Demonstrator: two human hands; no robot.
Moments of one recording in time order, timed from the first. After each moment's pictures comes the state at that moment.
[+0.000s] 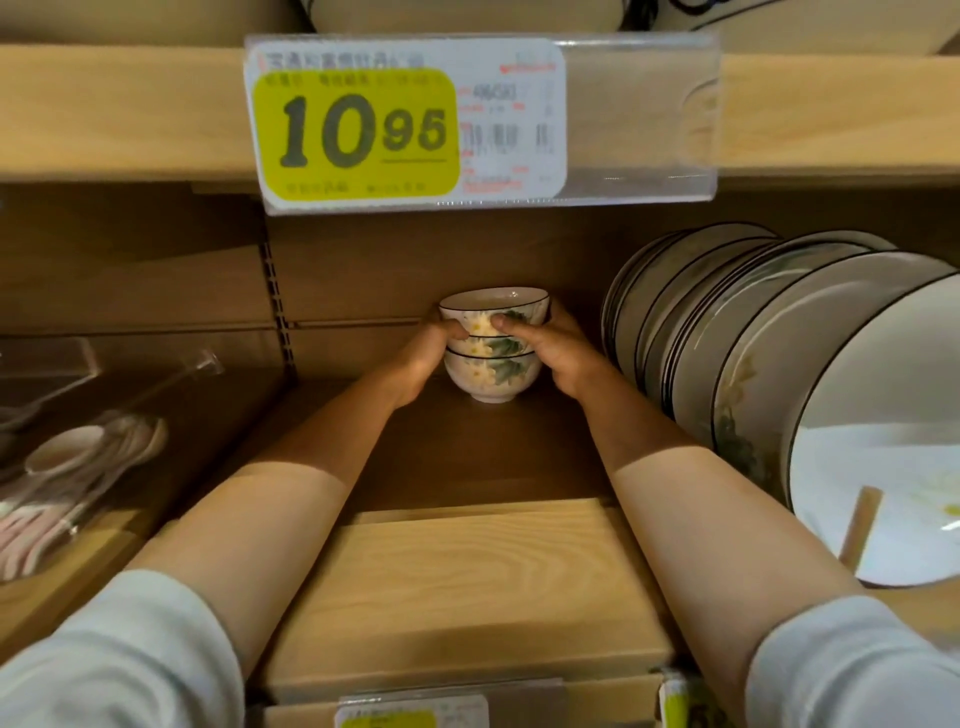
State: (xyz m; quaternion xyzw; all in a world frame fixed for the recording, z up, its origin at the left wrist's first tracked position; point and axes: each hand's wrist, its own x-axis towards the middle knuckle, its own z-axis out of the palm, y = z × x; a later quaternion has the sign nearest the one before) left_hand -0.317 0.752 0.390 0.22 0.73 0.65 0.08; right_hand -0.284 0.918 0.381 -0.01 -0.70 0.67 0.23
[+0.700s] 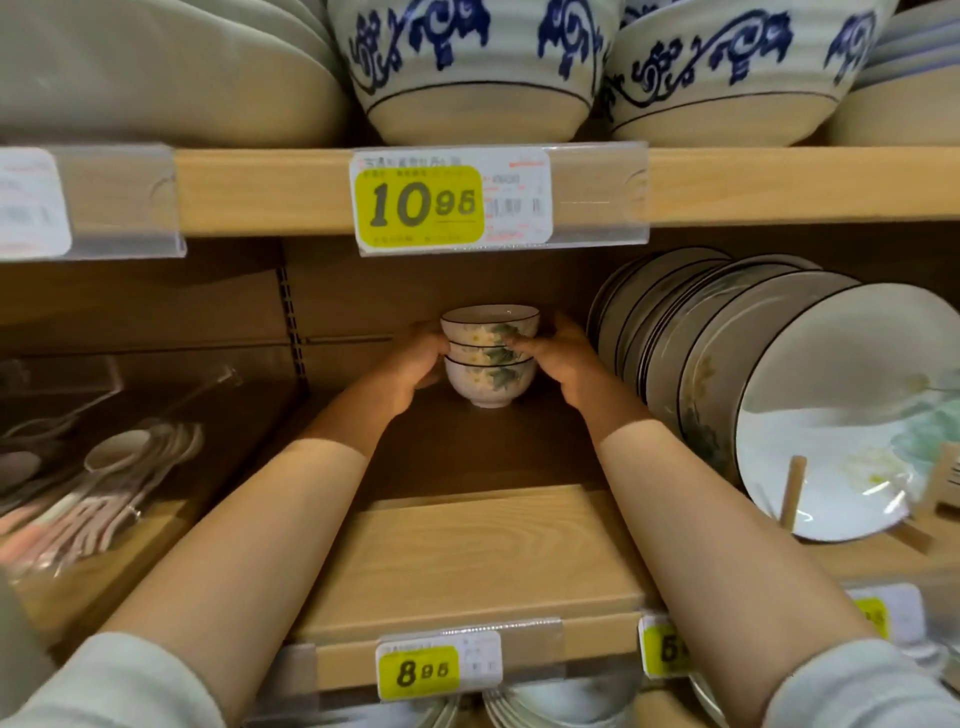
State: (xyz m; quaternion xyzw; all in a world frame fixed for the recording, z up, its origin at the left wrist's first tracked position) left_hand -0.262 0.724 0.415 0.16 0.75 0.64 0.07; right_hand -0.218 0.895 0.401 -0.09 -0.74 0.62 0.26
